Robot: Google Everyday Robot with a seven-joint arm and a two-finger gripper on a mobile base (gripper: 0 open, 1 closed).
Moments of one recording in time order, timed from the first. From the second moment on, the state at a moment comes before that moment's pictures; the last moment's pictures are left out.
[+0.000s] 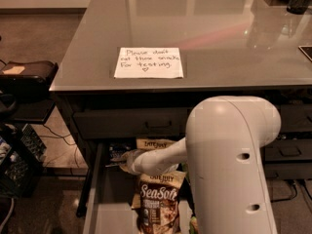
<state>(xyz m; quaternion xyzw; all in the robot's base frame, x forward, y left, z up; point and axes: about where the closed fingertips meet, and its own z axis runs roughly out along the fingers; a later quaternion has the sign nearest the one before) 0.593 0.136 0.407 -0.68 0.62 0.06 0.39</state>
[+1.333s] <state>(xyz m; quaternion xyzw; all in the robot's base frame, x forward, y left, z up) 0.611 0.140 0.382 -0.69 0.62 0.06 0.37</state>
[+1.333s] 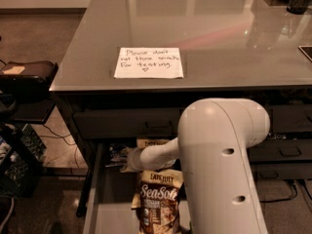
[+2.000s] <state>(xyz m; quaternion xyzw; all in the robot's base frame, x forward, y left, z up) 0.623 0.136 0.370 -0.70 0.62 0.05 0.35</state>
